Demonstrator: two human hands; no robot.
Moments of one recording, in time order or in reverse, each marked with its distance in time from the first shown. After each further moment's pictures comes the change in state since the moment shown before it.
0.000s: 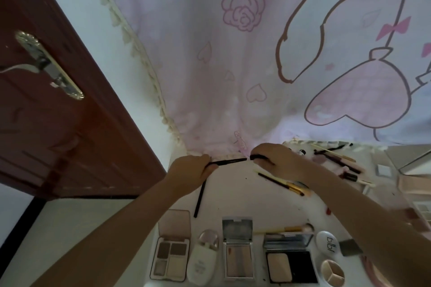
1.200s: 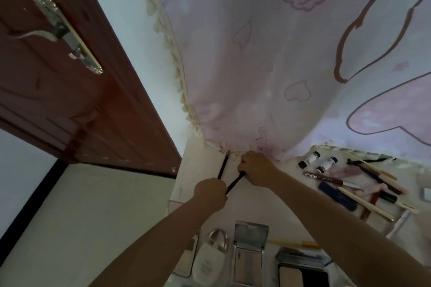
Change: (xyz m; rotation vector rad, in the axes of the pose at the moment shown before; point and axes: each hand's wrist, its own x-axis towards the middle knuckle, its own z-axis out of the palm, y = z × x) left_hand -0.009 0.015 0.074 -0.031 -0.668 -0.418; right_hand 0.090 0.017 0.110 -0.367 -0.238 -0.118
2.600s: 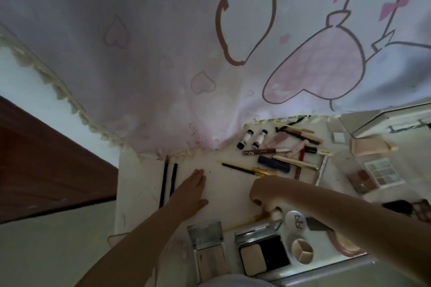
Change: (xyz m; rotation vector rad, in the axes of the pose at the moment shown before) left_hand 0.049 0.041 0.029 0.199 -0.023 0.460; right_hand -0.145 0.031 0.010 0.140 -0.685 0.216
